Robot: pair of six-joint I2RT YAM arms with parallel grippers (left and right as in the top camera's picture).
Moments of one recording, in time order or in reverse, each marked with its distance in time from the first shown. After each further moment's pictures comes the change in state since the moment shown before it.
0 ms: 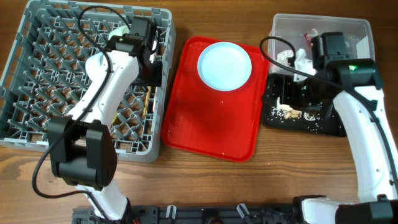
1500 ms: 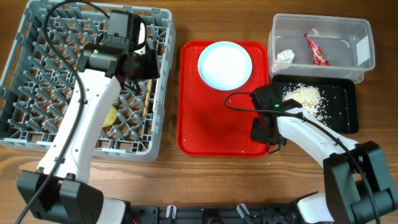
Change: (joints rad) left arm 0.004 -0.270 -0.003 0.018 0.143 -0.140; right arm 0.278 0.139 -0.601 0.543 0.433 0.400
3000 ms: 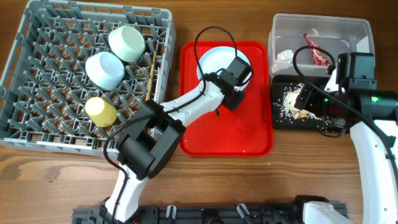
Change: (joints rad) left arm -0.522 0.561 0.004 0.472 -0.119 0.252; right arm -0.426 -0.349 0.420 -0.399 -0.152 -0.249
